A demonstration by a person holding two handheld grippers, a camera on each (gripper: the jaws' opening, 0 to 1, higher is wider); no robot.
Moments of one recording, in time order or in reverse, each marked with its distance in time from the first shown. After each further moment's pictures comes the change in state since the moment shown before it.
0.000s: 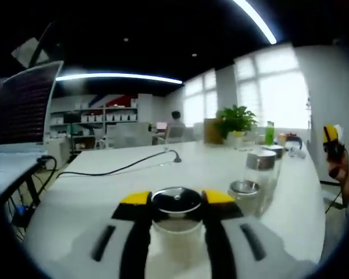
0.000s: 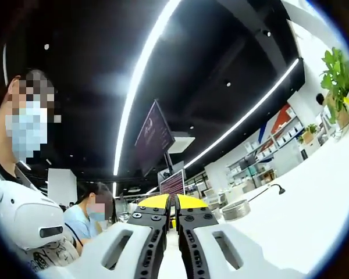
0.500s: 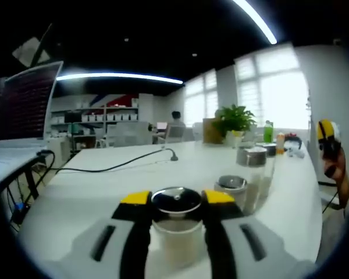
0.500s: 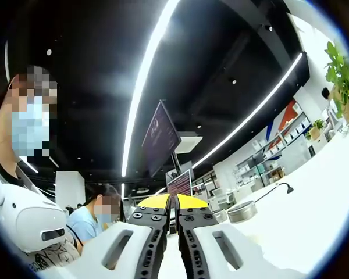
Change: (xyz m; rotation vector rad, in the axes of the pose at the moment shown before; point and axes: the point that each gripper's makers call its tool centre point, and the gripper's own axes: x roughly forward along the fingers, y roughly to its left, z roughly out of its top) left arm -0.006 -0.016 -0.007 -0.008 -0.006 0.011; right arm 0.002 0.002 0.002 0.016 -0.007 0.048
